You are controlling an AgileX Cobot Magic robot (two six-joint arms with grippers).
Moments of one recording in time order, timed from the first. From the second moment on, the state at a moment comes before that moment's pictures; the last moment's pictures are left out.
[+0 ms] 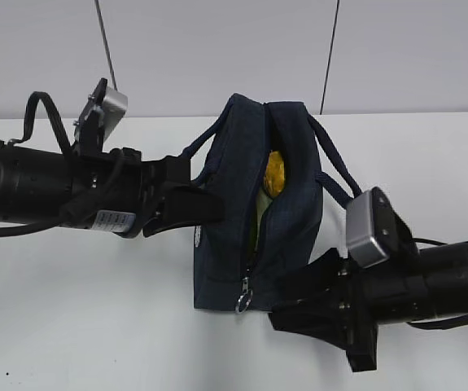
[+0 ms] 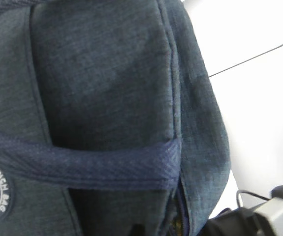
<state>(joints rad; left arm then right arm) -0.44 1.63 -0.78 -1.75 0.72 1.27 0.15 1.84 -0.57 1.80 1.03 -2.60</state>
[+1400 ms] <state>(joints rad) -0.44 1.63 -0.78 -1.75 0.67 1.35 0.27 2.01 -0.74 1.80 0.93 -2.63</state>
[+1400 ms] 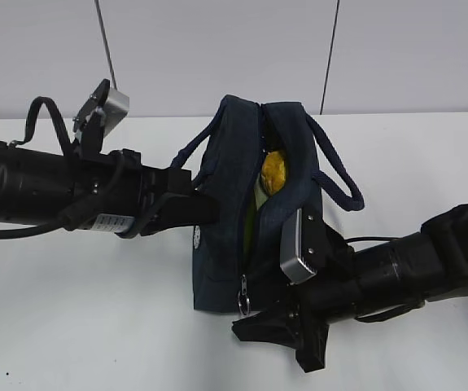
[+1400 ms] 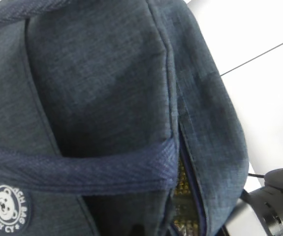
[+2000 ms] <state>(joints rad) -0.44 1.63 -0.78 -1.75 0.67 1.35 0.27 2.01 -0.76 1.80 0.92 -2.59</state>
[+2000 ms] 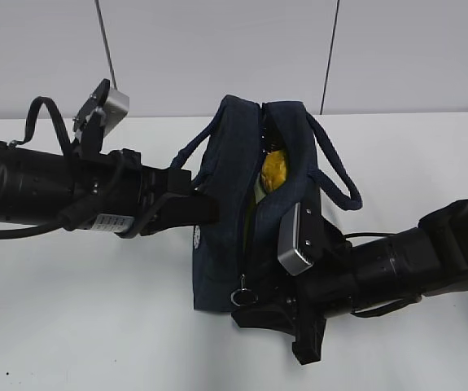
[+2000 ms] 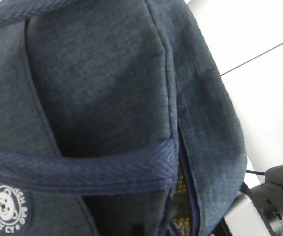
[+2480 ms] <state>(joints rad) -0.44 1.63 -0.78 -1.75 0.67 1.35 0.27 2.01 -0.76 1.80 0.92 -2.55</state>
